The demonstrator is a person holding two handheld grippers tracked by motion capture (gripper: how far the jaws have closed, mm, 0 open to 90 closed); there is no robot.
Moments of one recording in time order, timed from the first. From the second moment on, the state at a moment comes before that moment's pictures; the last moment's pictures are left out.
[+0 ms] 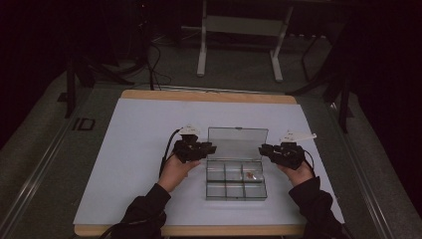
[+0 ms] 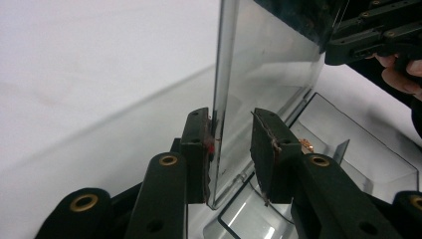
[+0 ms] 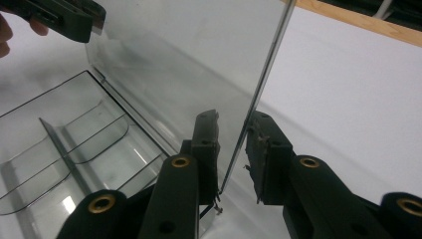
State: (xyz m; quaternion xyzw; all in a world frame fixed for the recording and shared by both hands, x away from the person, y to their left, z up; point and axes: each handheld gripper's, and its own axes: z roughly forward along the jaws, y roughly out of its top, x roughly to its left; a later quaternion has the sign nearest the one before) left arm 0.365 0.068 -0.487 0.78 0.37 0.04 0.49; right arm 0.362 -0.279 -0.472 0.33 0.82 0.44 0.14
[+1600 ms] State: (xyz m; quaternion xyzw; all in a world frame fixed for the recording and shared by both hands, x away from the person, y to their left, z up) left arm 0.325 0.077 -0.484 0.81 0.34 0.08 0.47; right arm 0.336 -0.292 -0.474 0.30 0.83 0.45 0.11
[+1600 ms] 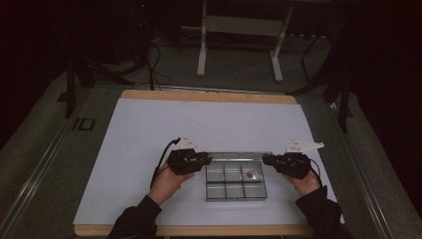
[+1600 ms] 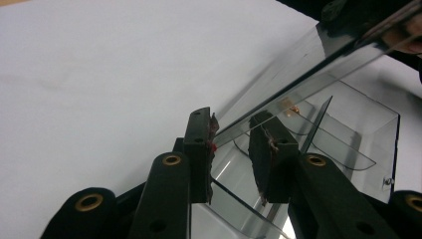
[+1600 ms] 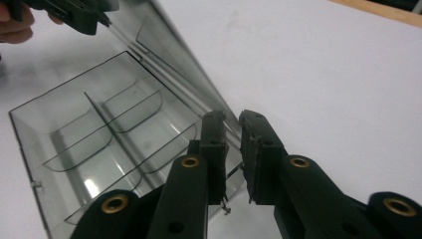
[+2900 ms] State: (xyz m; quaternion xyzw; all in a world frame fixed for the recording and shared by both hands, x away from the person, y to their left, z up) left arm 0.315 0.094 -0.526 0.81 0.38 0.06 0.43; right arm 0.333 -0.315 -0.507 0.36 0.82 0.45 0.08
